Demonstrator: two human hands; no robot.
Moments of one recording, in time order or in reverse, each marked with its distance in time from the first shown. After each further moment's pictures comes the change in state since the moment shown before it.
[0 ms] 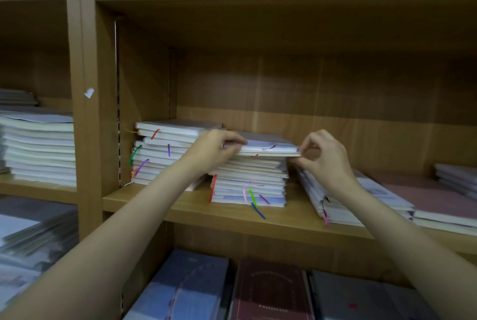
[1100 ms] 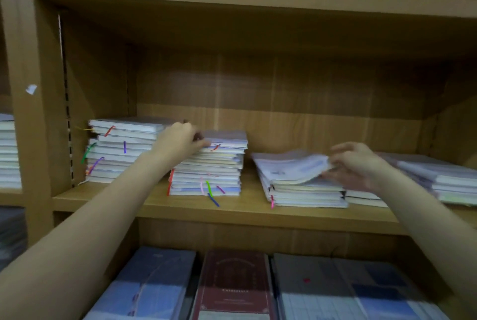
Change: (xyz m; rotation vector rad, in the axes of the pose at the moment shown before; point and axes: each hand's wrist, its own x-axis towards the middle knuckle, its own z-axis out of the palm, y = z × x) left_hand 0.025 0.016 0.019 0.394 0.027 -0.142; right_hand -0.028 0.044 -0.115 0.561 -0.005 0.902
